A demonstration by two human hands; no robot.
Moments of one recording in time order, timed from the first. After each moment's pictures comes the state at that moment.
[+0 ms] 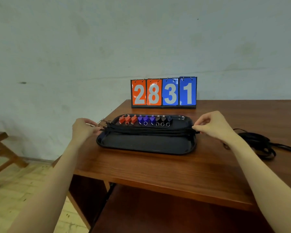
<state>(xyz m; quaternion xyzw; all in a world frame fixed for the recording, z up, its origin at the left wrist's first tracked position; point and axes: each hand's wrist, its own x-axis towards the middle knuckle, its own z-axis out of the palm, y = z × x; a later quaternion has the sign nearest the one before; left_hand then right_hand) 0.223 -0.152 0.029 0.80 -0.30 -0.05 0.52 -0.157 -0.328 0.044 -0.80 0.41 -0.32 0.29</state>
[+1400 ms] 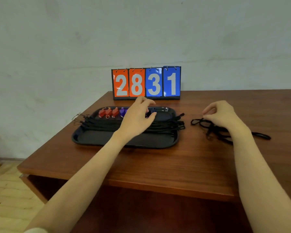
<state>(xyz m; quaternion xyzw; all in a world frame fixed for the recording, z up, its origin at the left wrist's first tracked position) 0.043 -0.256 0.033 0.65 -0.68 0.09 0.34 -0.204 -0.361 0.047 -0.76 0.54 -0.28 0.24</state>
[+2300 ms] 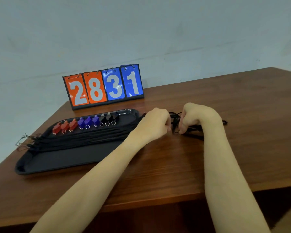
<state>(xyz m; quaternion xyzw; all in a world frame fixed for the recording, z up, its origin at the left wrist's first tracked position) -0.100 -0.317 0.035 0.60 -0.79 0.01 0.13 -0.239 -0.361 0.054 -0.75 0.60 -0.03 0.27</state>
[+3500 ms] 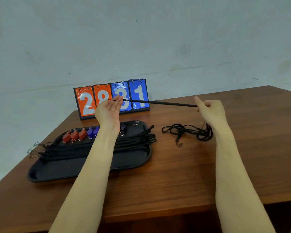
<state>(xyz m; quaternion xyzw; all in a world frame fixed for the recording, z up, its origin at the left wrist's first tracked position) 0.015 -0.321 0.077 0.28 -0.18 -0.42 0.85 -0.252 -0.367 0.058 -0.59 0.58 -0.51 0.25</state>
